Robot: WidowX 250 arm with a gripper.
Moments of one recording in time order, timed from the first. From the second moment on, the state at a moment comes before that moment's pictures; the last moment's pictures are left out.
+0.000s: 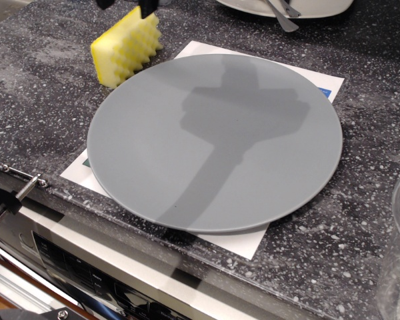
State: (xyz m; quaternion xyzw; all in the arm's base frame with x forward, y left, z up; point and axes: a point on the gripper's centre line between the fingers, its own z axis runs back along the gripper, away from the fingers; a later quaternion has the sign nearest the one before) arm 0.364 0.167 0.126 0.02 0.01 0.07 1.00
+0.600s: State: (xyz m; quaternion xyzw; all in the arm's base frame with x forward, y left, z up) arm 0.373 0.179 0.092 0.05 -0.01 0.06 1.00
